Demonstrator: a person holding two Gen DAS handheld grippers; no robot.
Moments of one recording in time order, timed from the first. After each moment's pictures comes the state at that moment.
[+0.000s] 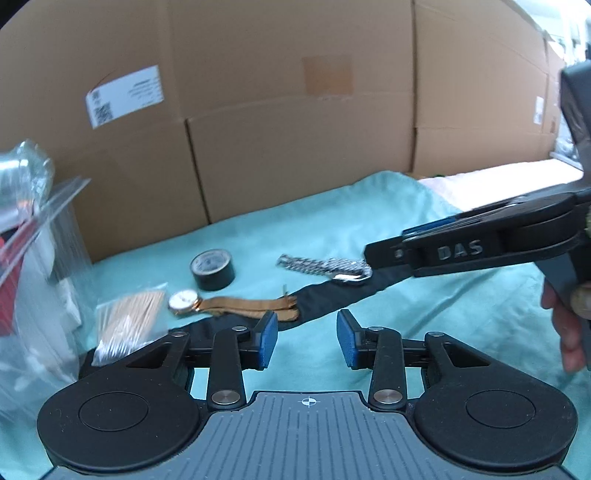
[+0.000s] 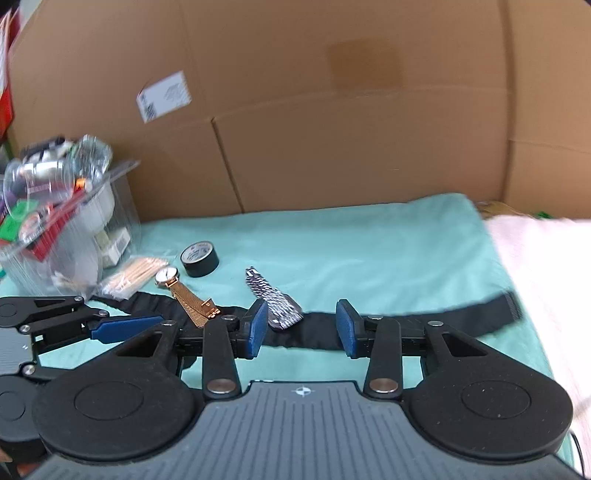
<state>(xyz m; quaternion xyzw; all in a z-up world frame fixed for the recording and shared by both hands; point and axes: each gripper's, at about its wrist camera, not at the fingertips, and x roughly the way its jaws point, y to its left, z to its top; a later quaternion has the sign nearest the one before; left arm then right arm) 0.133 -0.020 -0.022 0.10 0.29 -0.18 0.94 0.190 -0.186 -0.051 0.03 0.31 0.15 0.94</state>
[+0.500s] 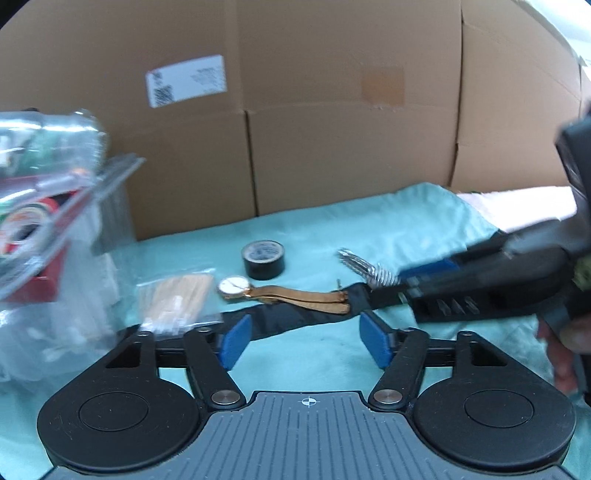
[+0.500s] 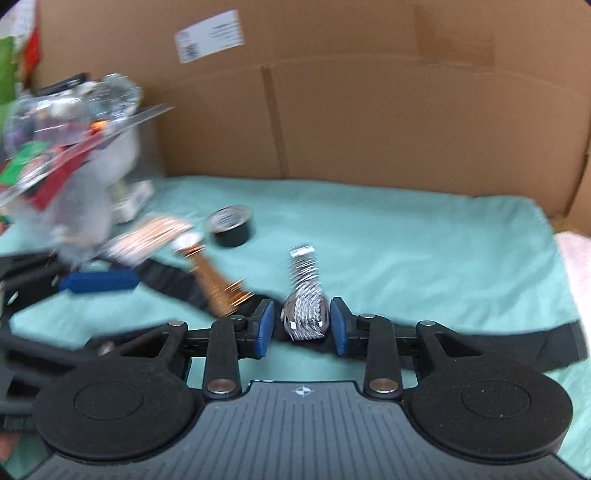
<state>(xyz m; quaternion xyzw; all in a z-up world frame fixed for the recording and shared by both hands) 0.126 0.014 -0.018 0.06 0.28 -0.14 0.95 0.193 -0.153 -0.071 0.00 0.34 0.21 0.91</state>
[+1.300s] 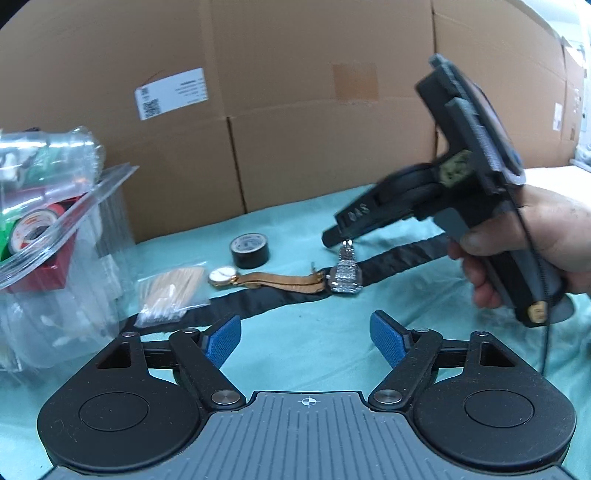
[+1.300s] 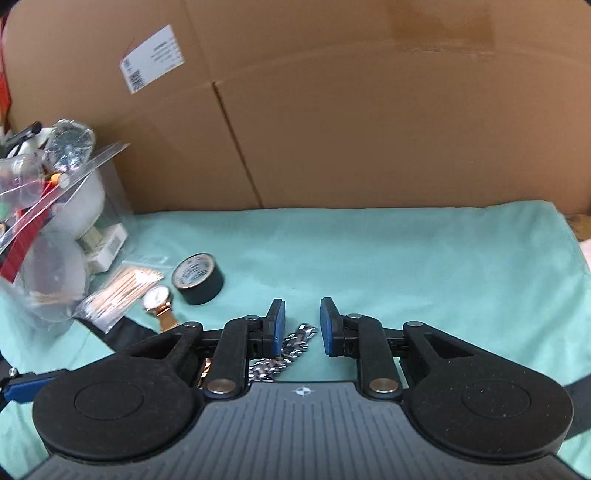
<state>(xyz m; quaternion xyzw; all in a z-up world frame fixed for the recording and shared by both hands) 0.102 -0.004 -0.022 0.09 0.28 -0.13 0.95 0.262 -0.165 -0.078 0.04 0.35 0.21 0.91</state>
